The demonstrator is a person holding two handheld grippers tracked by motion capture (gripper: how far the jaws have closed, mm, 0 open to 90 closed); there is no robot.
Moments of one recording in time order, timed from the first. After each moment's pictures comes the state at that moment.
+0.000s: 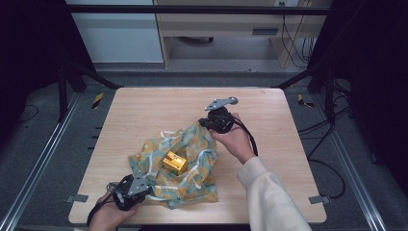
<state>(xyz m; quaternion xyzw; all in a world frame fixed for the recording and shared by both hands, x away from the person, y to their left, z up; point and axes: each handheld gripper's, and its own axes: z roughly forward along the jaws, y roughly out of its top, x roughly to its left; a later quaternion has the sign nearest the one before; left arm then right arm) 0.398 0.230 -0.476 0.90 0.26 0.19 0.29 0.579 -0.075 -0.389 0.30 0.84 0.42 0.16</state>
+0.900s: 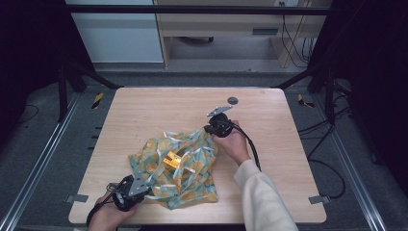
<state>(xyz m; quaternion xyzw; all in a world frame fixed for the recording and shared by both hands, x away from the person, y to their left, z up) 0.397 0.231 -0.475 0.90 0.26 0.21 0.26 0.609 -0.081 -0.456 0.36 0.84 0.37 0.15</state>
